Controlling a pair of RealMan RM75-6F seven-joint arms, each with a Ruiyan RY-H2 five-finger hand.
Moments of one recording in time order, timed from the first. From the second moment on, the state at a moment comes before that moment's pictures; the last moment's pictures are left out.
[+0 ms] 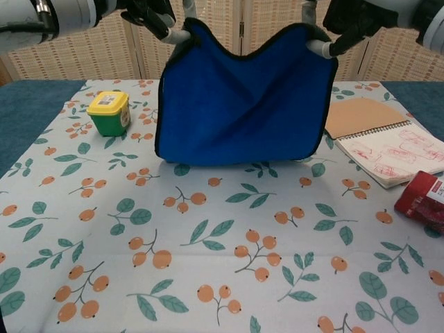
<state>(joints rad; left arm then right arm) -1.00 -1.41 -0.42 -1.46 1.02 0.85 0.11 0.71 -1.40 0.35 -1.57 -1.34 1.09 -0.33</state>
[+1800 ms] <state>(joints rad) -1.23 -1.57 -0.44 -1.02 0.71 0.74 0.26 1.03 -1.62 0.41 -0.99 -1.04 0.91 -0.36</state>
